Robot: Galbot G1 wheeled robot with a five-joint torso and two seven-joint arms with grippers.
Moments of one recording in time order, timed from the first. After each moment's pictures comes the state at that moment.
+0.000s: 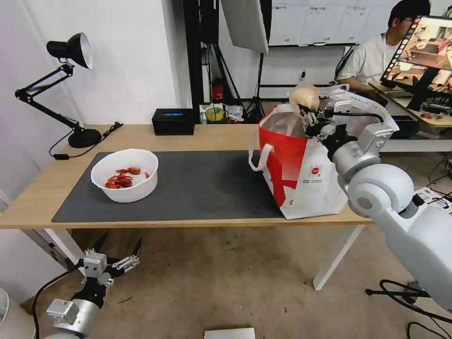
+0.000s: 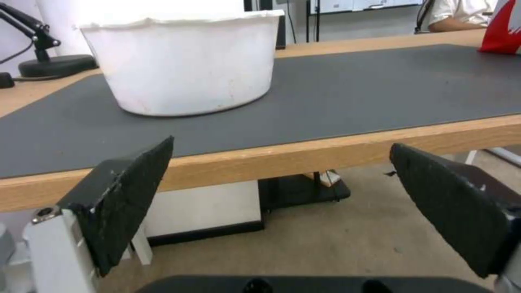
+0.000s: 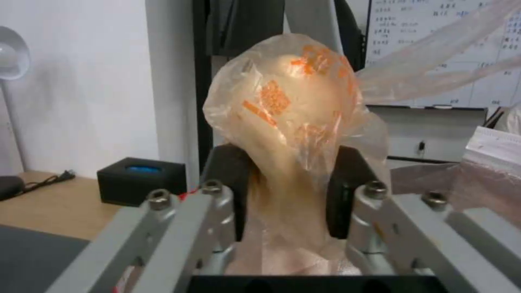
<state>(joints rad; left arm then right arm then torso) 1.76 -1.15 -0.74 -1.99 -0.39 -0.22 0.13 -0.61 0.73 0.11 2.05 0.95 -0.30 0.40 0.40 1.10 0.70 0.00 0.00</state>
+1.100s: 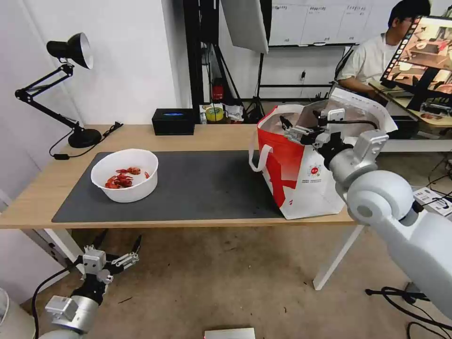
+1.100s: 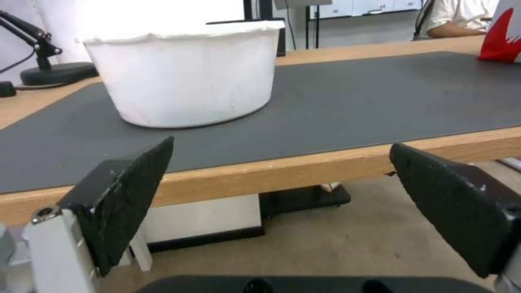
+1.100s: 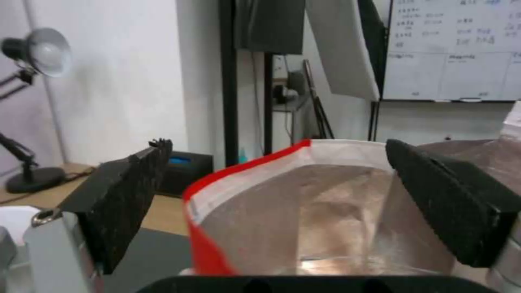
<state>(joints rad) 1.76 -1.14 -0.74 -2.00 -0.40 -0.21 0.13 -0.72 0.72 0.13 2.14 0.95 -0.25 0.39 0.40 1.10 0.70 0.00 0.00</state>
